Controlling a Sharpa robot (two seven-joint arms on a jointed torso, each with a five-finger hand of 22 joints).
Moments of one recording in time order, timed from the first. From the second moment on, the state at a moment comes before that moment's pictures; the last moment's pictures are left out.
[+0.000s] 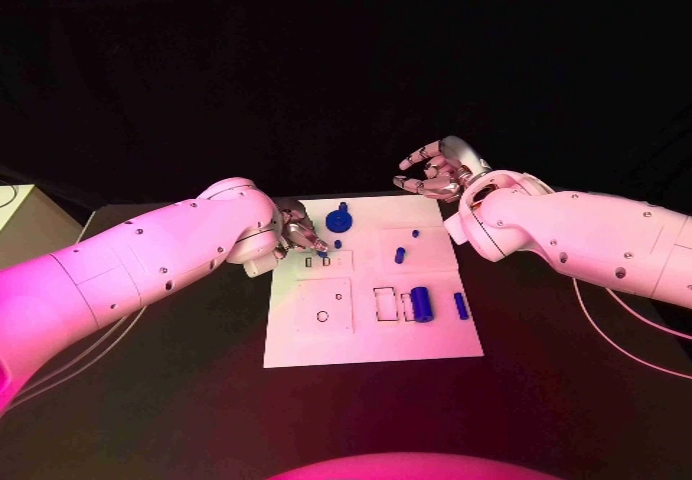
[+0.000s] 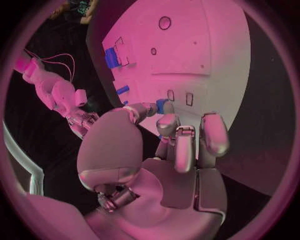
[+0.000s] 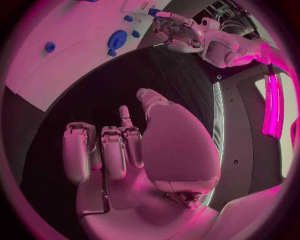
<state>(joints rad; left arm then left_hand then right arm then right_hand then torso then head) 1.27 -0.46 0.02 1.15 -1.00 0.14 -0.53 1.16 -0.20 0.67 0.19 0.44 0.89 0.07 0.69 0.80 1.31 -0.03 1.19 0.96 1.47 -0.07 1.56 1.31 0.11 1.33 0.03 1.38 1.13 1.31 -0.77 -0.09 1.39 -0.85 -0.63 -0.08 1.38 -0.22 0.25 0.29 0.39 0.89 0.16 0.17 0.38 1.47 0.07 1.52 1.31 1.46 -0.01 1.56 1.31 0.05 1.47 0.09 1.45 1.31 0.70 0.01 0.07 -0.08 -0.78</state>
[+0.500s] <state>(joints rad) 1.27 -0.44 0.02 1.13 -1.00 0.14 -0.53 1.16 -0.20 0.67 0.19 0.45 0.89 0.07 0.69 0.80 1.31 -0.03 1.19 0.95 1.47 -0.07 1.56 1.31 0.11 1.34 0.03 1.39 1.14 1.31 -0.77 -0.09 1.39 -0.85 -0.63 -0.08 1.38 -0.22 0.25 0.29 0.39 0.89 0.16 0.17 0.38 1.47 0.07 1.52 1.31 1.46 -0.01 1.56 1.31 0.05 1.47 0.09 1.45 1.31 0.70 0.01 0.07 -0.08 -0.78</state>
